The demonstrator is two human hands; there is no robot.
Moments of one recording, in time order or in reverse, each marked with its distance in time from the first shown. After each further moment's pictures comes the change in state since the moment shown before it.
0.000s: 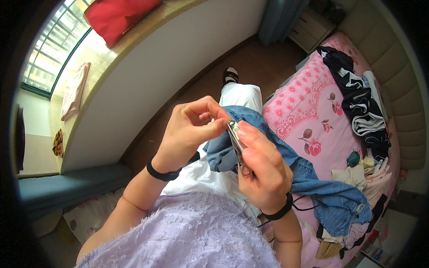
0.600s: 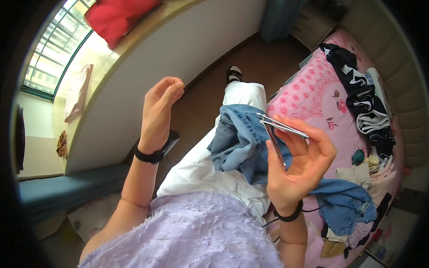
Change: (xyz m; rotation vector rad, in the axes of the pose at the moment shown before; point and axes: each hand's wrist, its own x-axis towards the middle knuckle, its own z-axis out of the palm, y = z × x) left_hand 0.013 -0.018 -0.061 0.062 0.396 0.069; right_hand 0.004 -0.005 -0.011 0.178 0.286 0.410
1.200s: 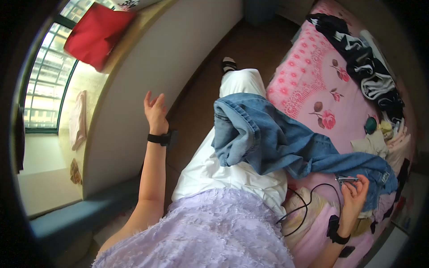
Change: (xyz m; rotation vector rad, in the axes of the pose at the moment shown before) left_hand 0.051 -0.135 -0.075 0.017 0.481 -0.219; right_hand -0.134 -0.007 -0.243 -0.401 0.231 0.854
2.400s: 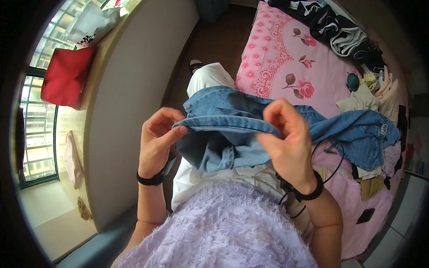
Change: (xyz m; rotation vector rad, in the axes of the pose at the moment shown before) left_hand -0.146 0.105 0.058 -0.044 -1.106 -0.073; right_hand -0.002 -0.126 0.173 0.317 -0.320 -0.244
